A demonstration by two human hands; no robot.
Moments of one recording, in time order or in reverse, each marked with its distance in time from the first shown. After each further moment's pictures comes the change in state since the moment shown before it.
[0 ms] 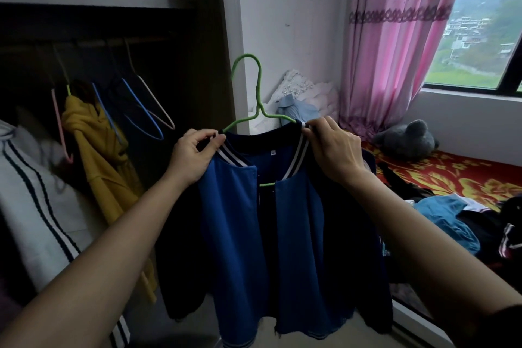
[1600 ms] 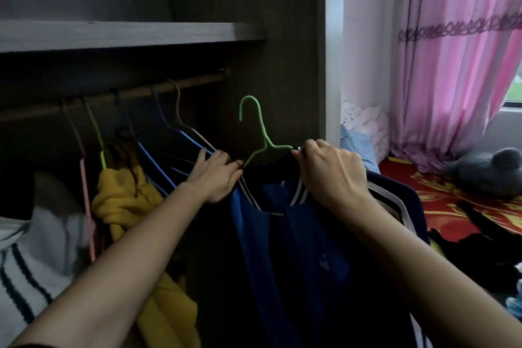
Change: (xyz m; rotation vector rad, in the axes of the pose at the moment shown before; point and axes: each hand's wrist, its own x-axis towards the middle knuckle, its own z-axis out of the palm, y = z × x) left_hand 0.243 -0.164 -0.094 1.295 -0.442 0.266; right_hand 0.181 -0.144 0.179 -0.224 -0.079 -0.027
